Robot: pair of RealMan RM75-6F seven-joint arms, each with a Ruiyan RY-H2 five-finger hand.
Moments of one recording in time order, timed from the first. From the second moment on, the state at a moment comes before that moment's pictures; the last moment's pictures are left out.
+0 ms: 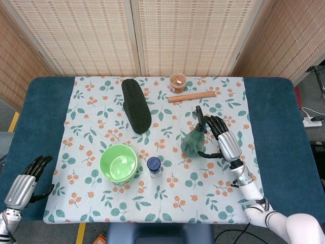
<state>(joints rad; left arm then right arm) -0.15 -1.28 0.05 -1.23 1.63 1.48 -0.40 0.56 -1.81 0.10 -0.75 -1.55 1.42 0.60</state>
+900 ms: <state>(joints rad) -0.15 -1.29 0.03 -1.24 1.59 1.47 -0.37 0.40 -1.27 0.03 -1.30 -1.36 1.27 -0.03</state>
